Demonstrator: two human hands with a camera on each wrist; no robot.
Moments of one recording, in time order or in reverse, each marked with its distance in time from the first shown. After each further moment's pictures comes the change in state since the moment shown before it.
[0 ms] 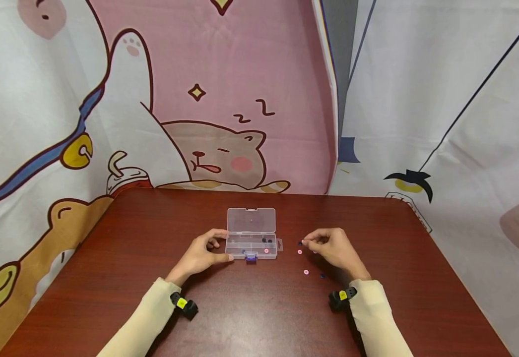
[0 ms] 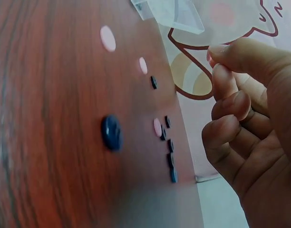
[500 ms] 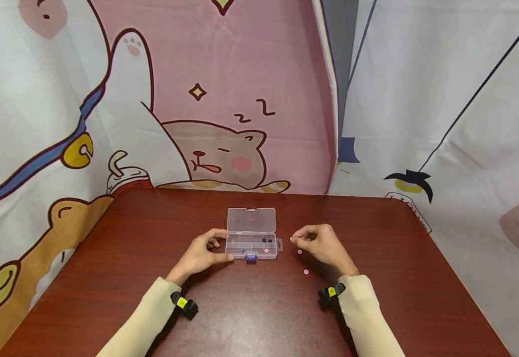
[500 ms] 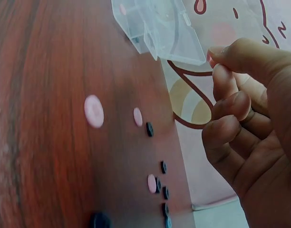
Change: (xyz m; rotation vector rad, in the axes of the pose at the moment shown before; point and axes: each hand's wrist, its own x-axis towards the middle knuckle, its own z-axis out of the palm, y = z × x) left_hand 0.000 0.000 -0.001 0.002 -0.005 0.007; right_hand 0.013 -0.021 0.017 0.004 -0.011 -0.059
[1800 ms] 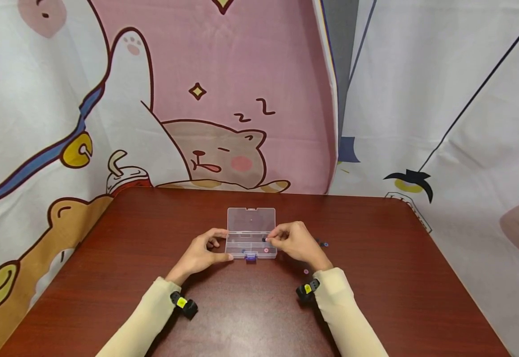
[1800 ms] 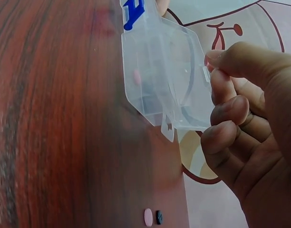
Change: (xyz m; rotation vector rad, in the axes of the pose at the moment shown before) left_hand -0.001 0.002 0.000 -0.006 0.011 -0.003; right_hand 0.024 -0.037 0.041 -0.002 -0.102 -0.091
